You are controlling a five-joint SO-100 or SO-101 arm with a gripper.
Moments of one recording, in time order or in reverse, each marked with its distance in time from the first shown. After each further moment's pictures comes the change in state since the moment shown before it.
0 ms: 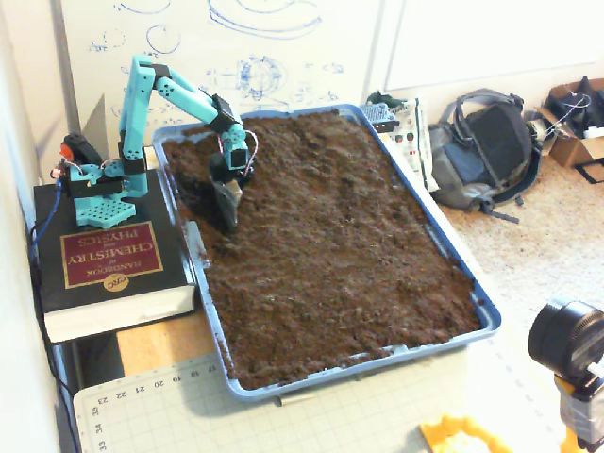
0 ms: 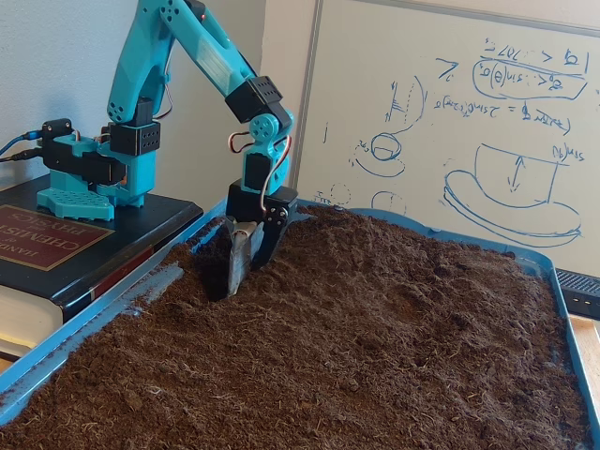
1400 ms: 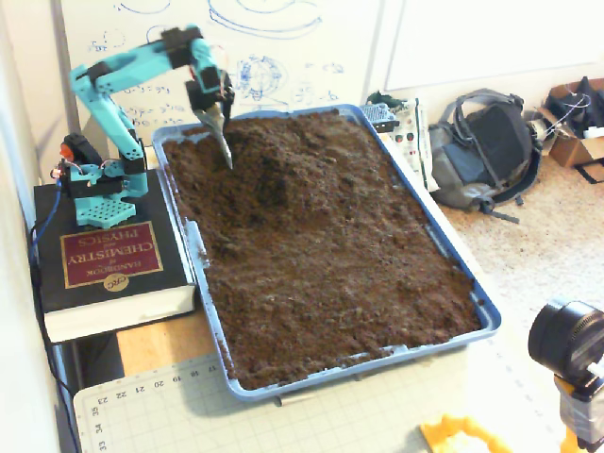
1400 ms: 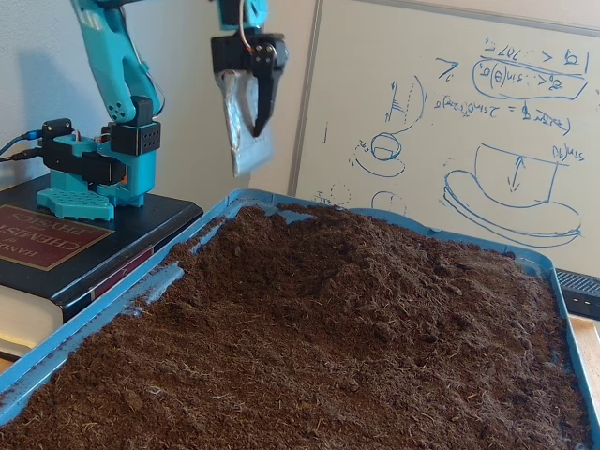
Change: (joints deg) arm 0.9 43.9 -17.1 47.9 -4.0
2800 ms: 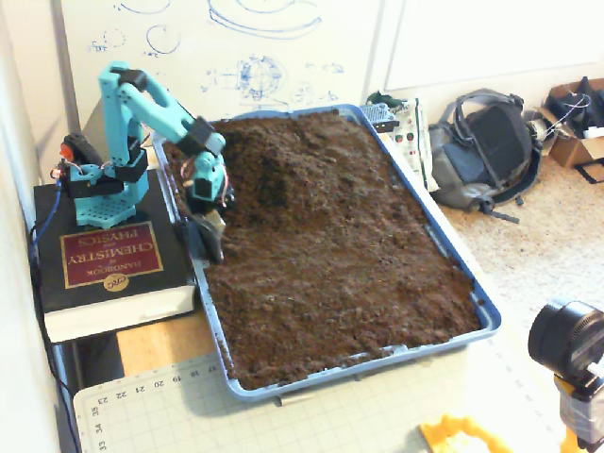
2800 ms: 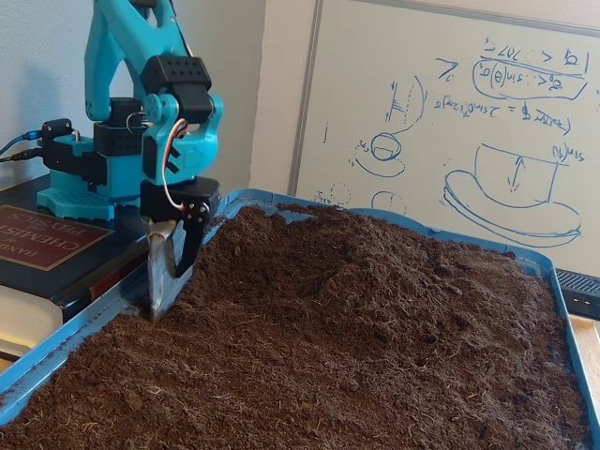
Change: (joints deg) arm 30.7 -32.4 29.4 -43.0 -35.8
